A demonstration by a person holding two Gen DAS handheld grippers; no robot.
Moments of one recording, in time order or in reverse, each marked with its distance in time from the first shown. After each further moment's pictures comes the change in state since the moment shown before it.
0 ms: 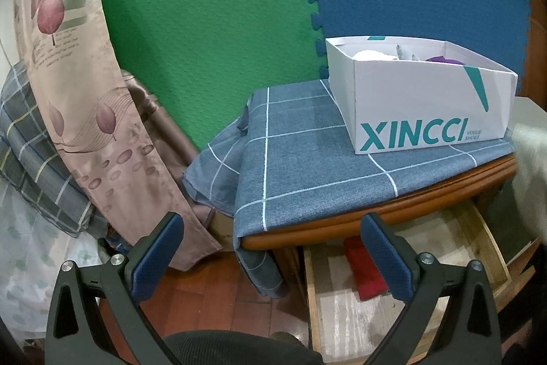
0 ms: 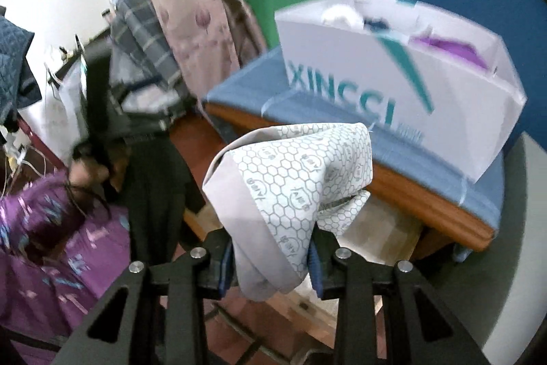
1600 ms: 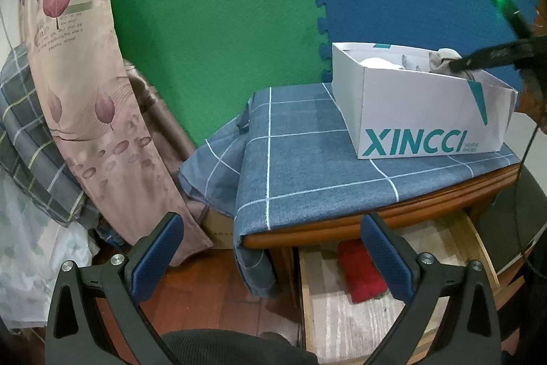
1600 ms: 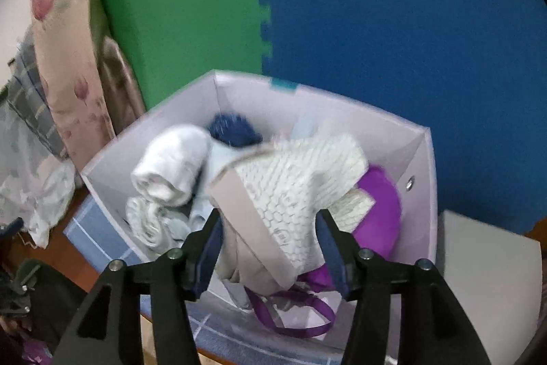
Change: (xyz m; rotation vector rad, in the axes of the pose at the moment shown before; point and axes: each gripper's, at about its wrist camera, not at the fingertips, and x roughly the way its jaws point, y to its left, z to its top) left arm -0.001 0.008 0.001 -0.058 -0.004 -0.019; right arm 0.037 -0.115 0.149 0.098 -0.174 -0.400
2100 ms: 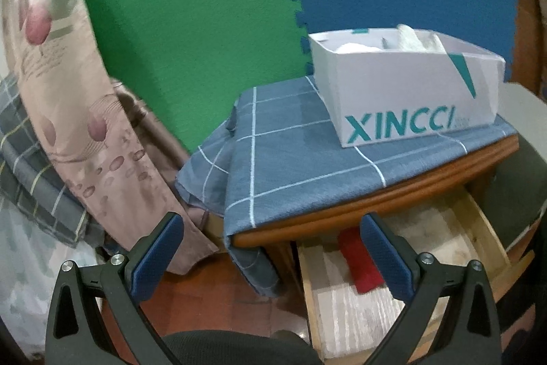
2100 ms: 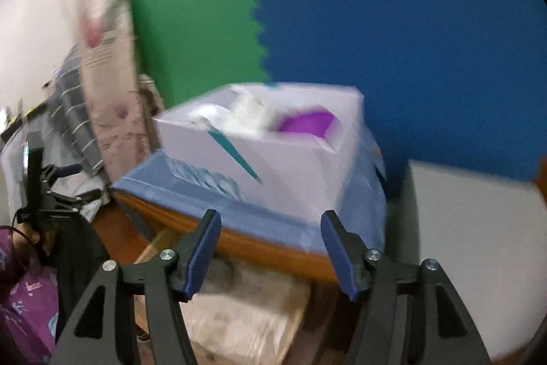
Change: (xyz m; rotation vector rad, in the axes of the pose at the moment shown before) left arm -0.001 -0.025 -0.006 0.125 0.006 0.004; right arm -0.125 -0.030 -0.171 0.105 -0.183 0.055
